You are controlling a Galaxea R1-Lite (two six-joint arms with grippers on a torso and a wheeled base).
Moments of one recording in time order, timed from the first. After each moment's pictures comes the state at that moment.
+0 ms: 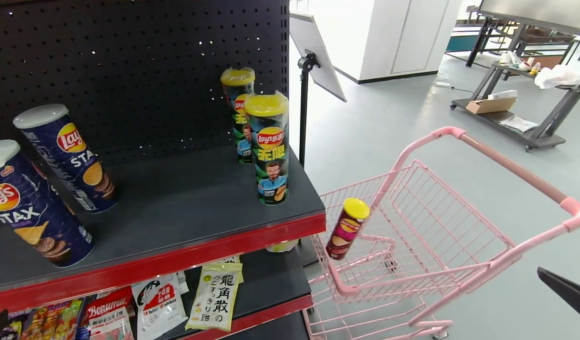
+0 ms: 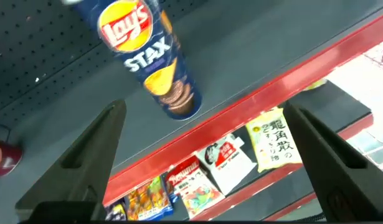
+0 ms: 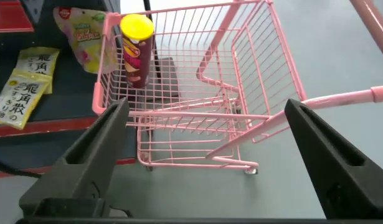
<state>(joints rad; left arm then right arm) -0.37 0.45 -0.43 0.13 0.35 0.34 -0.08 0.77 -0.34 -0.12 0.18 -0.17</state>
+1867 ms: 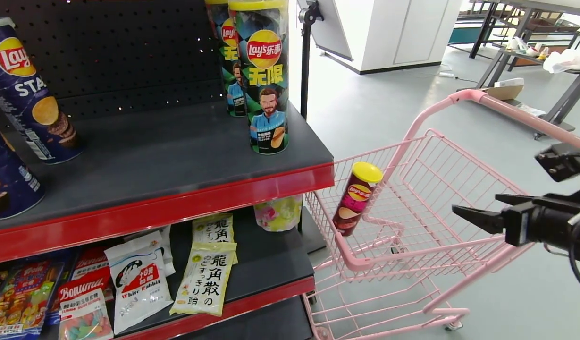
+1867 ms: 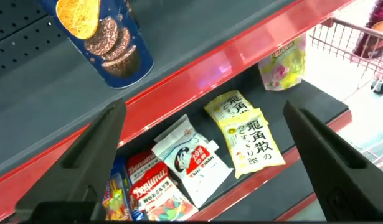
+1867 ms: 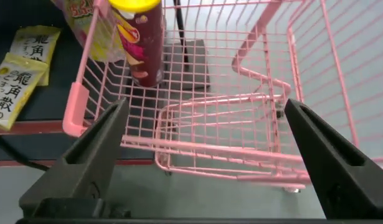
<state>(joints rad) -0.37 0.39 -0.46 0.13 0.25 0.31 0.03 1.38 -0.54 -0.45 0.24 -0.11</state>
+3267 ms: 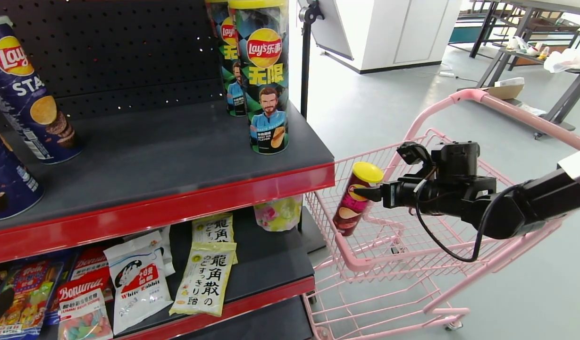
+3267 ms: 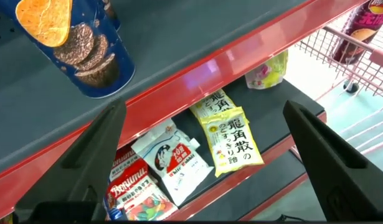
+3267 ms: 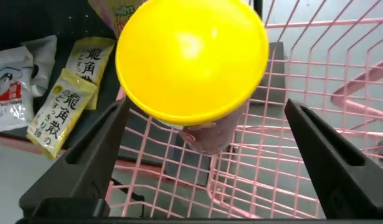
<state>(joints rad) -0.37 0.53 -0.53 0.13 0.21 0.22 0.23 2.04 -0.98 -0.63 0.34 0.06</state>
